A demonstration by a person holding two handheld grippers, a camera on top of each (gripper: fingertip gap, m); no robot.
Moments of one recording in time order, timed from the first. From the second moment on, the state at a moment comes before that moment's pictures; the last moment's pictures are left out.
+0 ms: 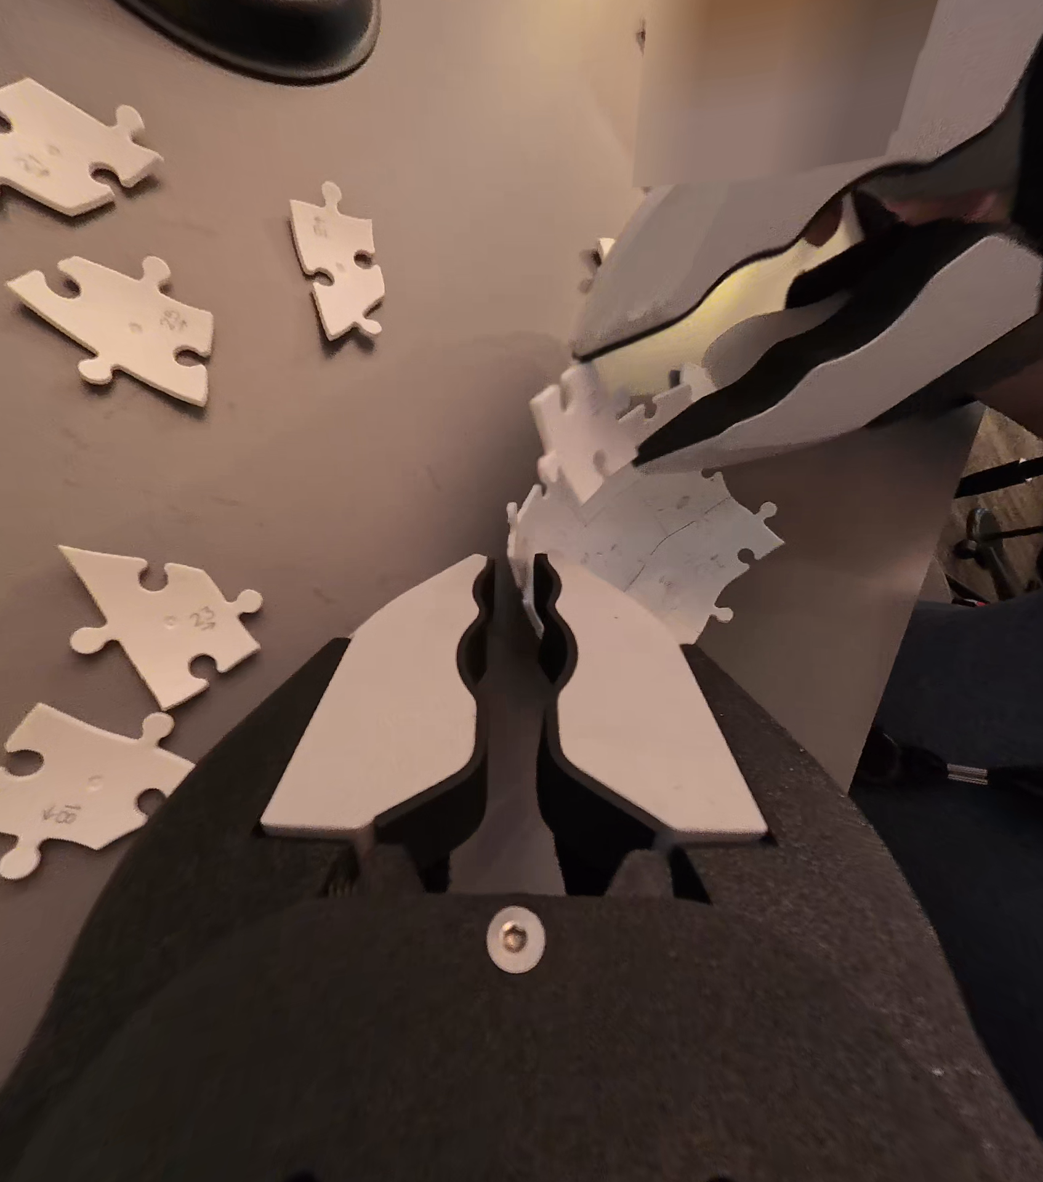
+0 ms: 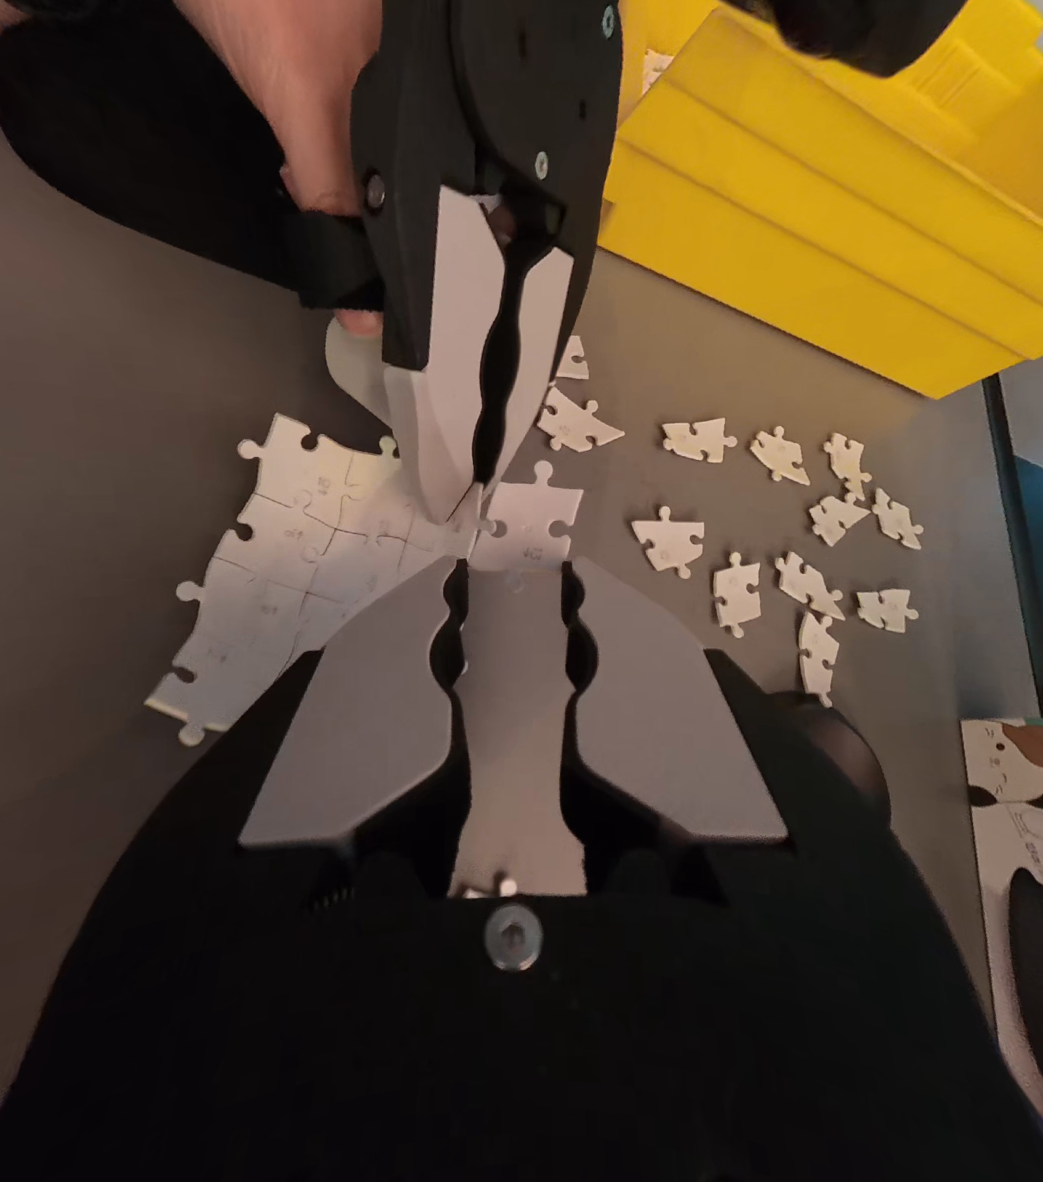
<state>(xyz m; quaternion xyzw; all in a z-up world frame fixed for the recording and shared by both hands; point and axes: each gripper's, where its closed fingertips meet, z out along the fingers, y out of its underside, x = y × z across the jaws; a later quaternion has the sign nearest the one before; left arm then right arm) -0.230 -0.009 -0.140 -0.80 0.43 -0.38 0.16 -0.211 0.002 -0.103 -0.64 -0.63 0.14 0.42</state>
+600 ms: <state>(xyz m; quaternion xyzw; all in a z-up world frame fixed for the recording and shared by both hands) -0.228 0.008 -0.118 -0.79 0.34 -0.49 0.15 -0.221 0.006 -0.122 -0.59 -0.66 0.11 0.44</state>
